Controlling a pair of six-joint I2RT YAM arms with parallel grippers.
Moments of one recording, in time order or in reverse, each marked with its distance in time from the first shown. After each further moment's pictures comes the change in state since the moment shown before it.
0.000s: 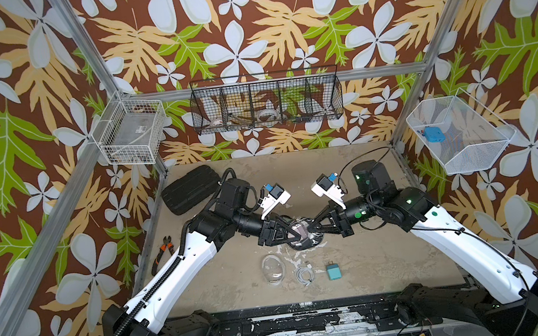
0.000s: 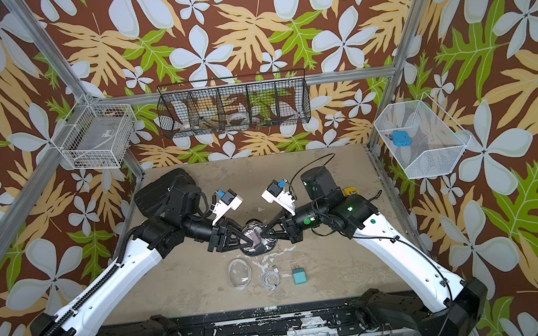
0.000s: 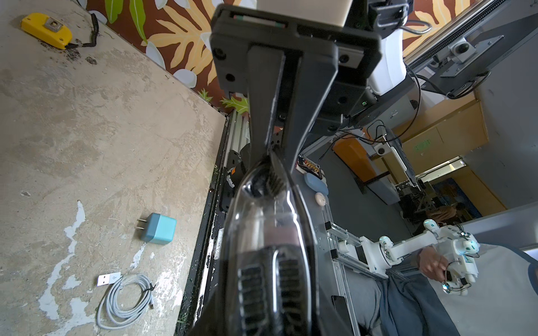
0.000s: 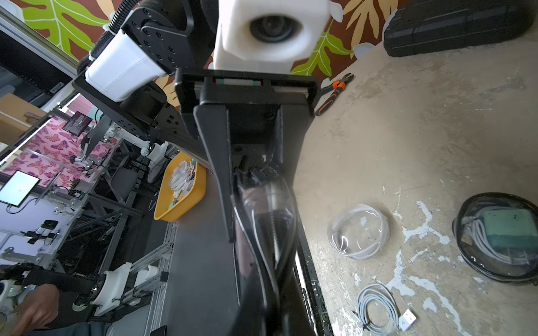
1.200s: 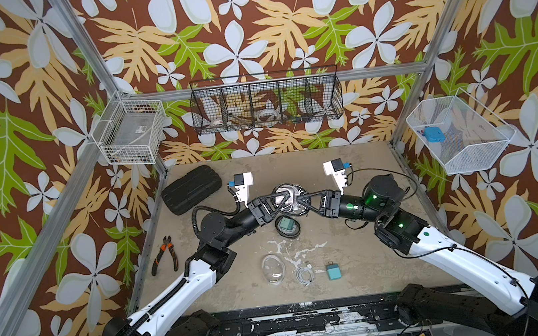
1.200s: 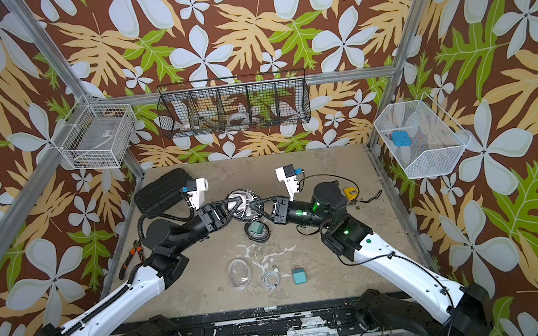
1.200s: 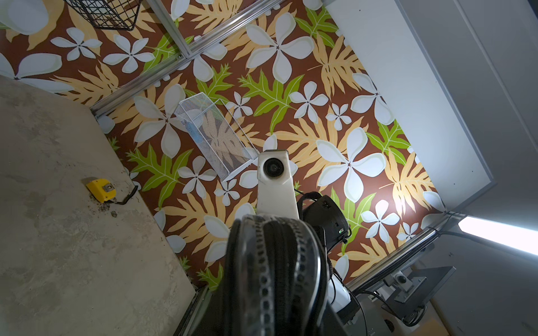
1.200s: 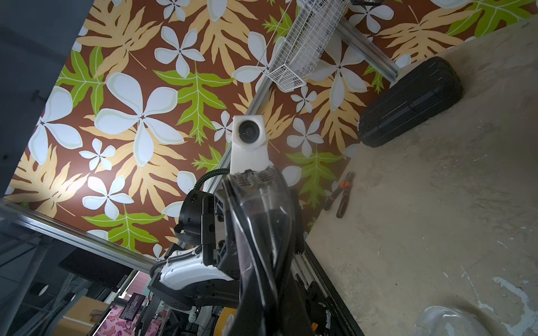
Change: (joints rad) left arm -0.051 -0.144 -0.462 1.325 -0.640 -1.124; right arm 0.087 -0.120 -0.281 0.830 0.408 0.895
